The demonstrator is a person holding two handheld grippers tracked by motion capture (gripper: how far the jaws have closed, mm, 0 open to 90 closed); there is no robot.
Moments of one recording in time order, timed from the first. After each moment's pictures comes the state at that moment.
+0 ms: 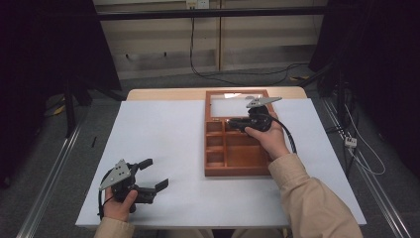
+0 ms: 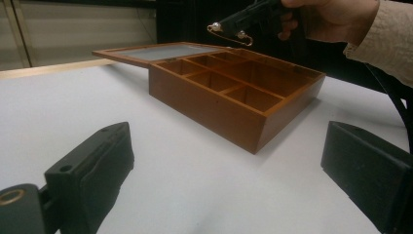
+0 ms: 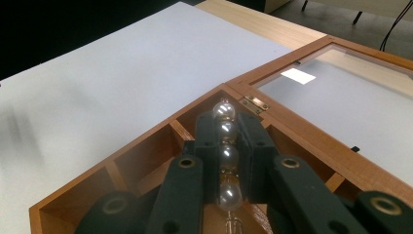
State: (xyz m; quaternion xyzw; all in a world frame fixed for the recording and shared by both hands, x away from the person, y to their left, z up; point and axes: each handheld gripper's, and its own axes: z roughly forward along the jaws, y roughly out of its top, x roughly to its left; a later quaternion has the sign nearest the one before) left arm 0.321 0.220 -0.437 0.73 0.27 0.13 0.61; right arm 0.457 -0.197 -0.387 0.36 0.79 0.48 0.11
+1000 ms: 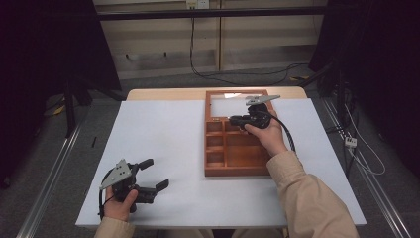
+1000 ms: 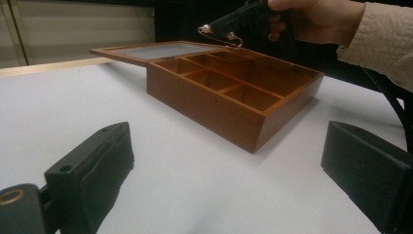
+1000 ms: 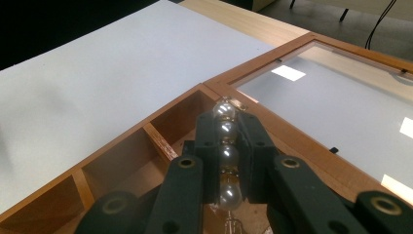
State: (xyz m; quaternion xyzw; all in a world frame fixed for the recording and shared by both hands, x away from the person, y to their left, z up) left arm 0.322 0.219 -0.438 0.73 0.28 0.12 0.61; right arm 0.471 -0.199 -0.394 0.37 0.79 0.47 0.12
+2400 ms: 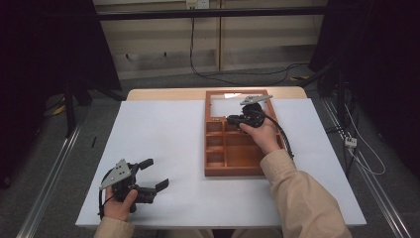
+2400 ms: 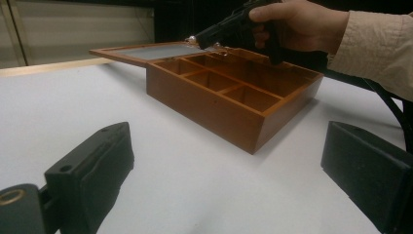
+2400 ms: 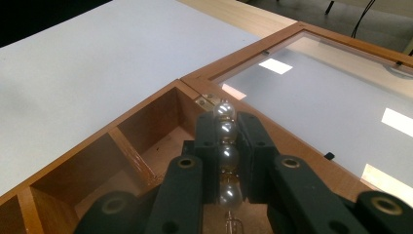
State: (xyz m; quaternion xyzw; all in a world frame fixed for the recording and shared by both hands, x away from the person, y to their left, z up) left arm 0.322 0.220 -0.438 0.73 0.28 0.12 0.61; right arm 0.487 -0.188 -0.409 0.39 0.79 0.45 0.14
